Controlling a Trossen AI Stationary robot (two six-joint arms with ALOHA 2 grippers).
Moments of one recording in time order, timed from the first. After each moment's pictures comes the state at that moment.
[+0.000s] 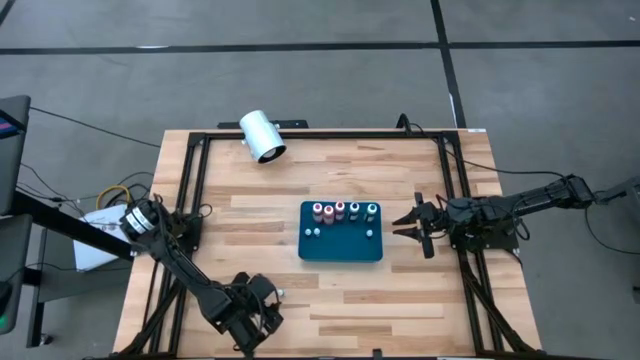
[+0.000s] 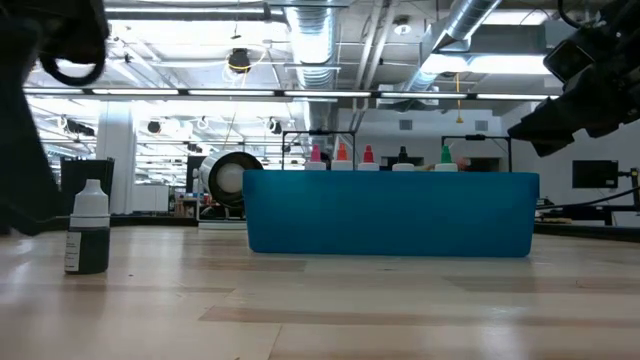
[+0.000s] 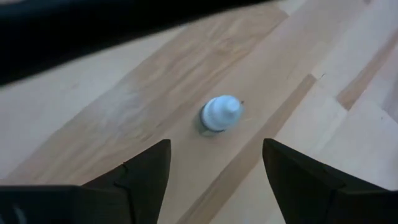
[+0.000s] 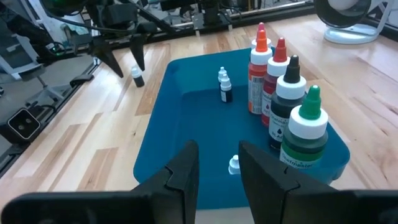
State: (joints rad) left arm -0.82 1.87 1.12 -0.59 -0.58 -1.61; right arm 0.19 0.38 0.07 0.00 0.10 0.18
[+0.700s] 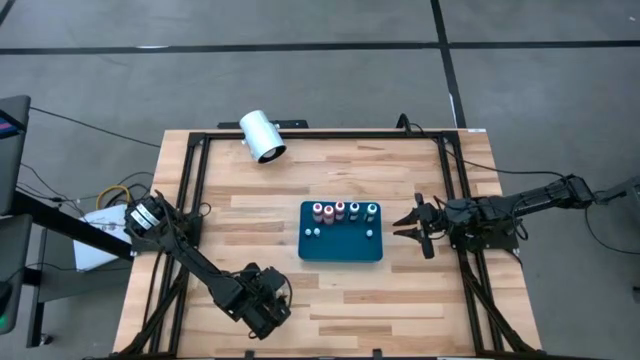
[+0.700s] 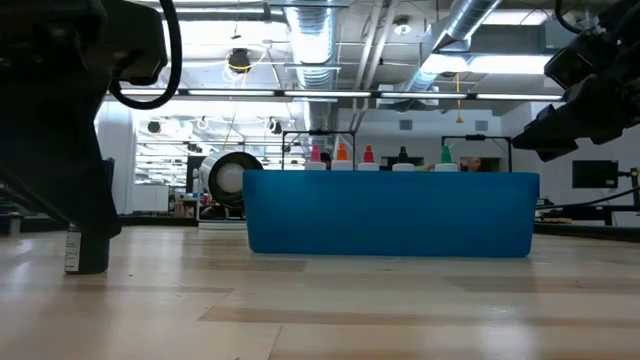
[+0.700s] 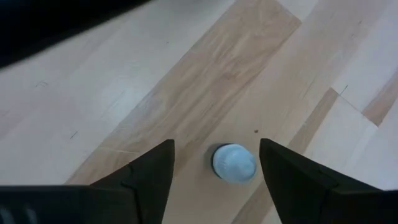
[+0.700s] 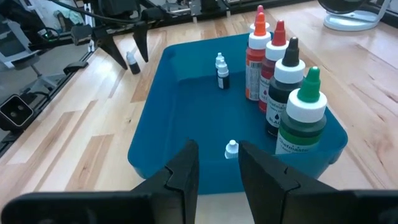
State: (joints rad) left arm -0.72 1.87 1.11 -0.54 -0.49 -1.39; right arm 0.19 0.38 0.07 -0.05 0.10 0.18
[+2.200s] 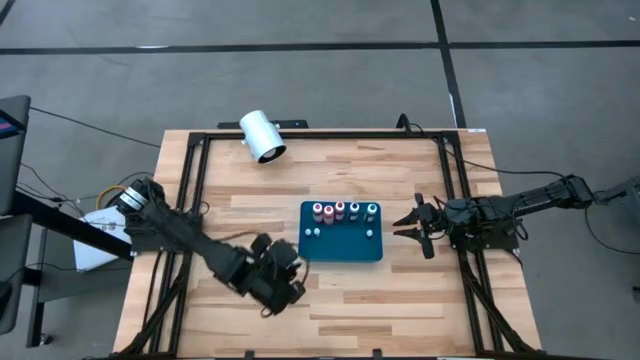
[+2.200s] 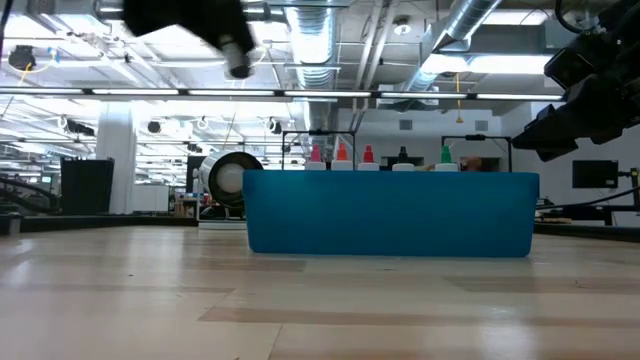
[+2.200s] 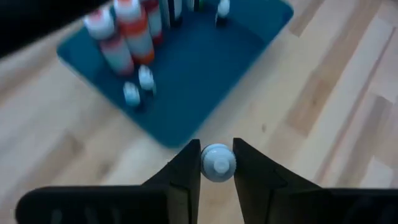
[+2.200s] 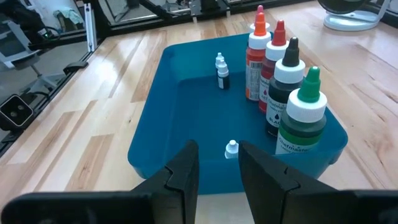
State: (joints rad) left arm -0.56 1.71 1.38 -0.81 -0.64 -1.12; right arm 0.19 0.38 0.07 -0.05 0.10 0.18
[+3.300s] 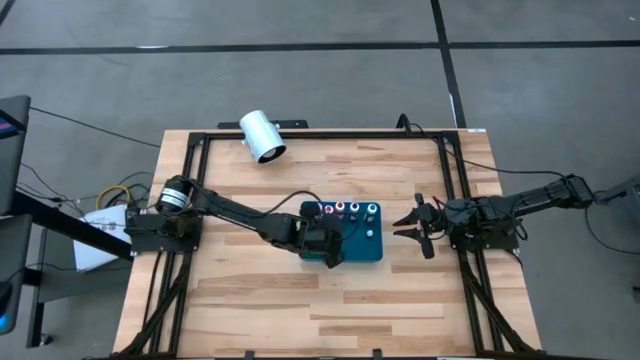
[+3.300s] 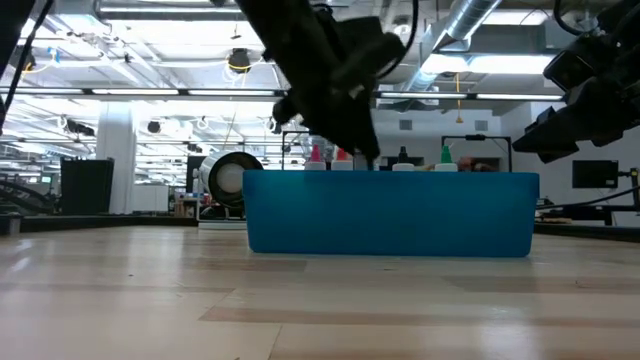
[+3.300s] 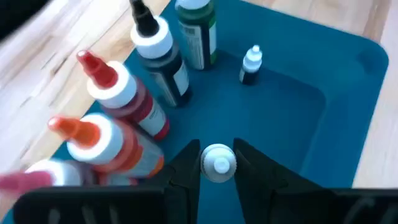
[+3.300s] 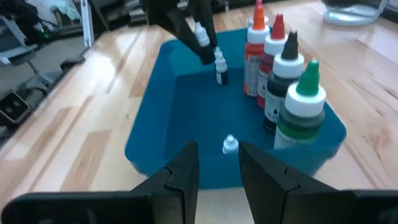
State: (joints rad) left arm -0.21 1.95 1.43 -0.40 -0.50 -0.49; right arm 0.19 0.39 0.08 -0.06 0.11 0.18
